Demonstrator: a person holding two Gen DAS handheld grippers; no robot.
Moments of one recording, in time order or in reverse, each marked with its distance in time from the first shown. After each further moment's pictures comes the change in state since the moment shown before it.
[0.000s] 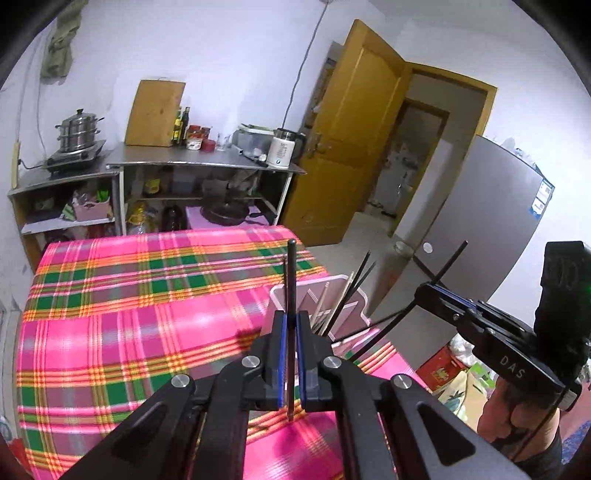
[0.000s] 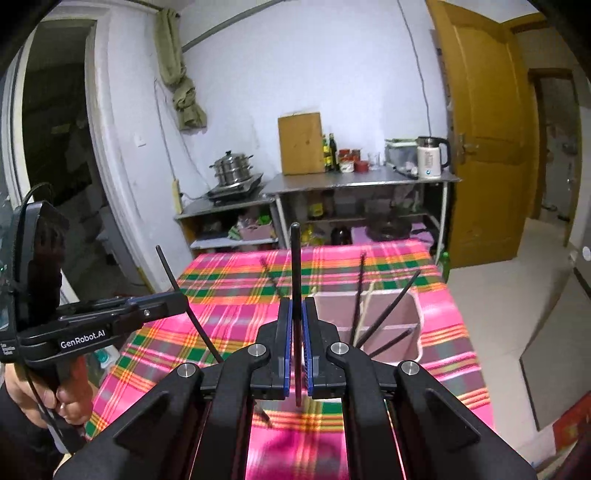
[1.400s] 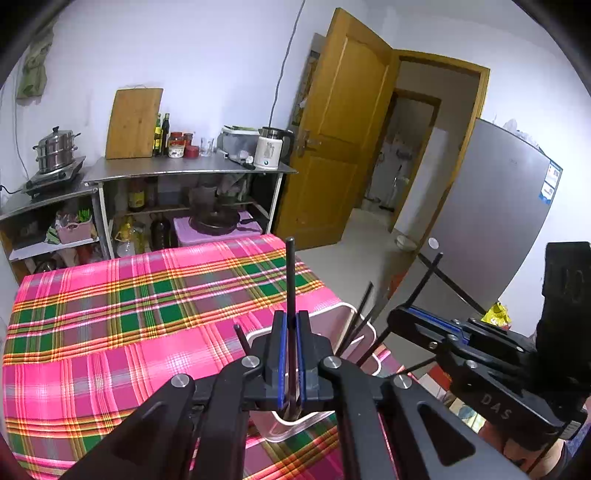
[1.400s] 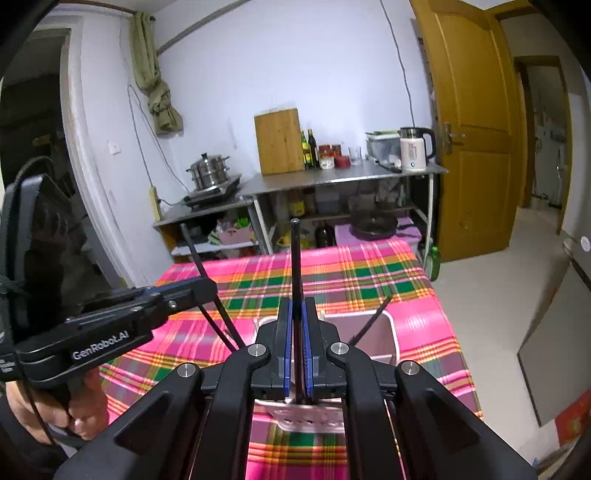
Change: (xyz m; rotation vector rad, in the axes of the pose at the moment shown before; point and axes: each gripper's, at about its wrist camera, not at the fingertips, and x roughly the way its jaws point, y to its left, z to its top) left arm 0.095 -0.023 0.025 0.077 0.013 0.006; right arm 0.062 -0.043 0.005 0.050 0.046 -0.041
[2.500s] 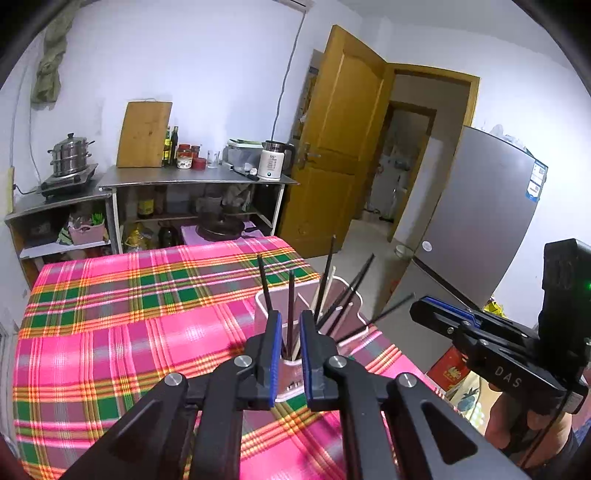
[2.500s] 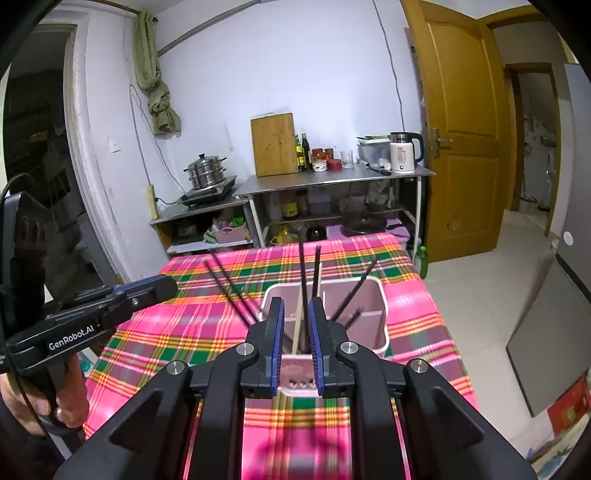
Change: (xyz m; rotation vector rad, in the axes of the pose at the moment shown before) left arm -0.081 -0.003 -0.054 0.000 -0.072 0.013; right arm -0.062 0.020 -0.039 -0.003 -0.040 -0.035
